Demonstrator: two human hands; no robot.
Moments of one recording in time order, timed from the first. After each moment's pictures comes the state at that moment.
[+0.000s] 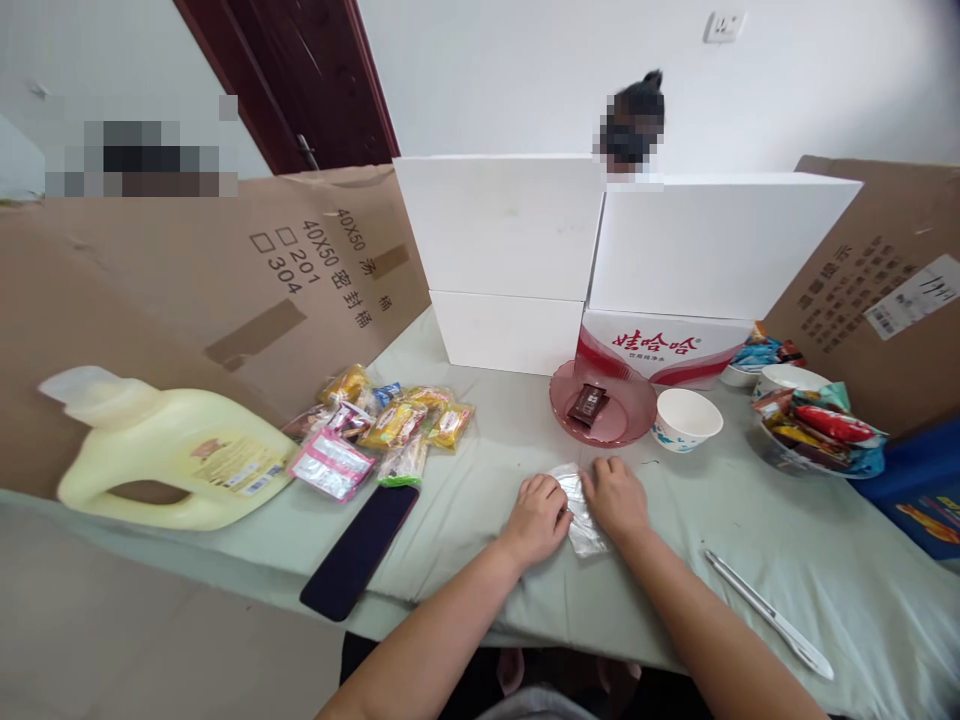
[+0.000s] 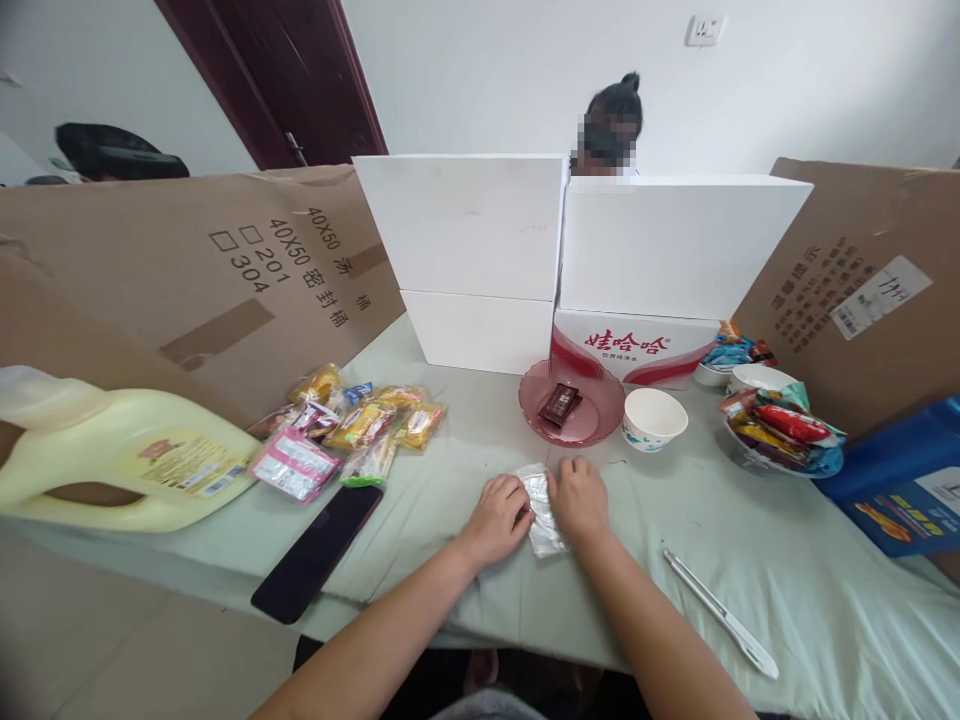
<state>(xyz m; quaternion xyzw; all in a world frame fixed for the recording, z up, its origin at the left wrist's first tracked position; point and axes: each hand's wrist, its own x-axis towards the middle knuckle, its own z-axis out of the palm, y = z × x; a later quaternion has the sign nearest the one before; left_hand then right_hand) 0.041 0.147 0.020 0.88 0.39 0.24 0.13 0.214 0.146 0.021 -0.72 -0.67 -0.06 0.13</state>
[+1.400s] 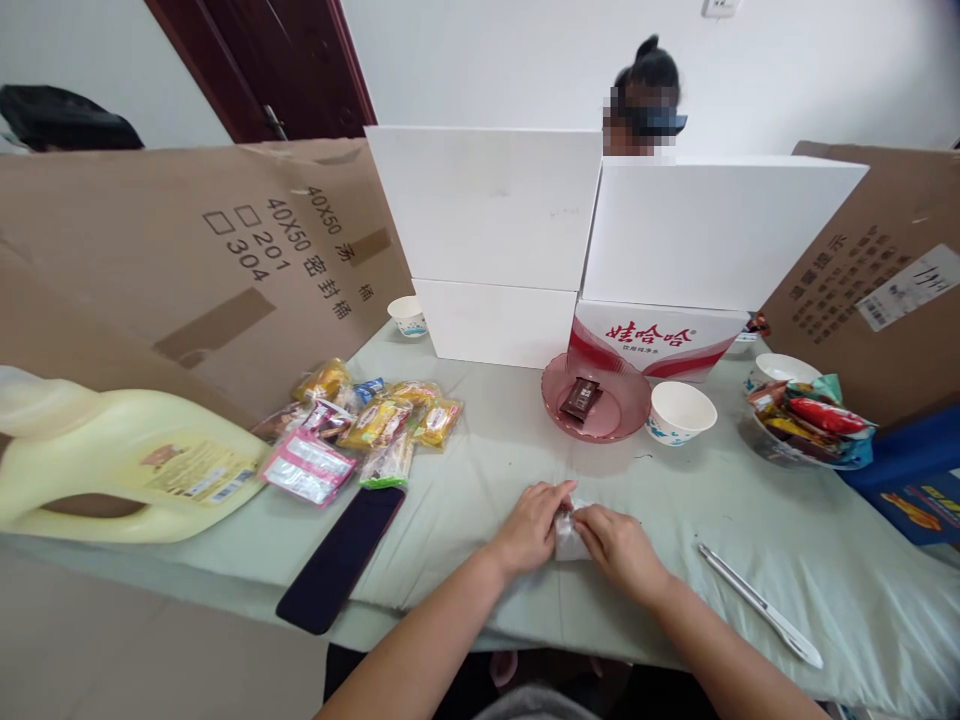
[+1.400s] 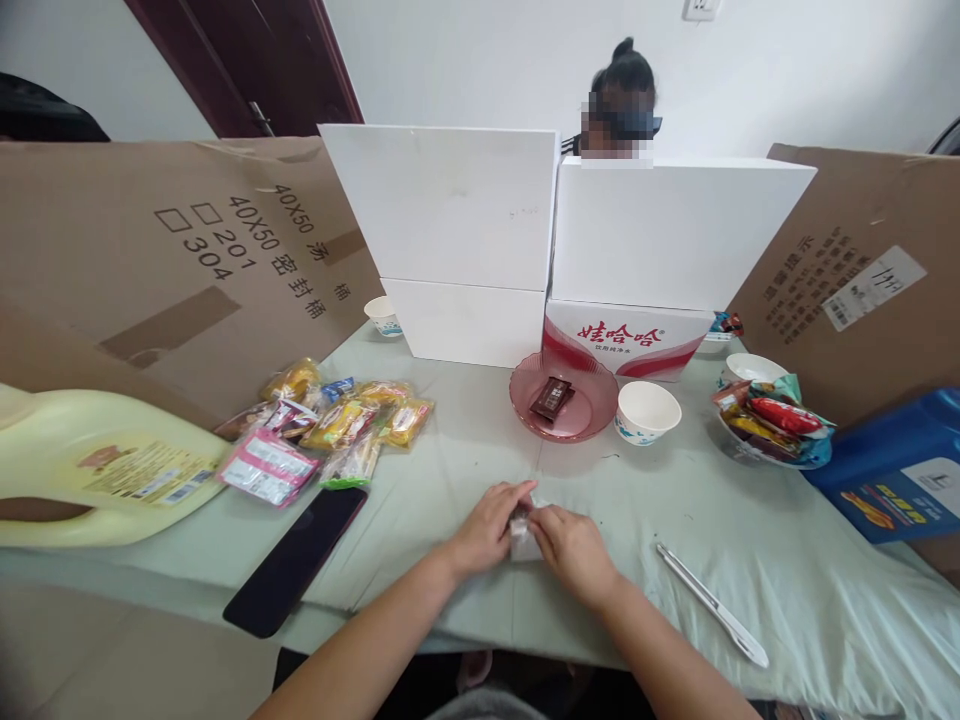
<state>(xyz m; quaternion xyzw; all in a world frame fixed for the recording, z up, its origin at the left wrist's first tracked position) 0.033 0.148 0.012 0.88 0.27 0.26 0.29 0.215 0.084 0.033 -0.54 -0.80 0.11 0.22</state>
